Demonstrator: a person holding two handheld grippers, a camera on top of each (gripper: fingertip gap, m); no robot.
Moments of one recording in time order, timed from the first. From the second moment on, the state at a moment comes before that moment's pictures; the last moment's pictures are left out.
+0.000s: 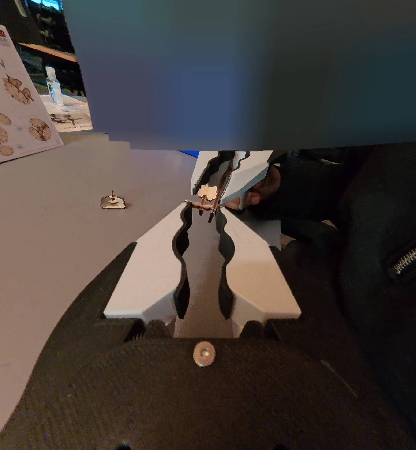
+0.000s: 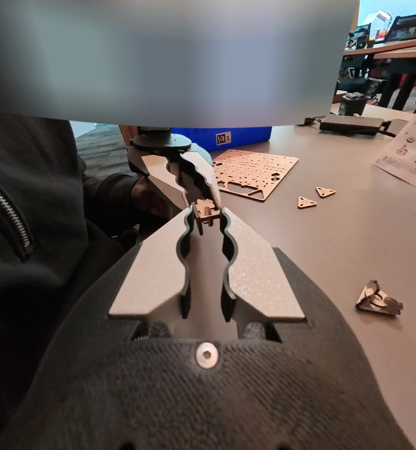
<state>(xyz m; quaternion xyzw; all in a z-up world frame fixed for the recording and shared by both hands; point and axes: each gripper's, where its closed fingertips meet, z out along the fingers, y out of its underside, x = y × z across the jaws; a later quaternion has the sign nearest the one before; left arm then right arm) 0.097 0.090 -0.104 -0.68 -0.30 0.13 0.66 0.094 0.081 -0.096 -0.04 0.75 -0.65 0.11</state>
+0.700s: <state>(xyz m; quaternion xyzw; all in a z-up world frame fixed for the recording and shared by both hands) 0.100 0.098 -0.106 -0.67 -0.30 0.05 0.67 0.093 0.087 -0.101 -0.05 0.74 -0.65 0.15</state>
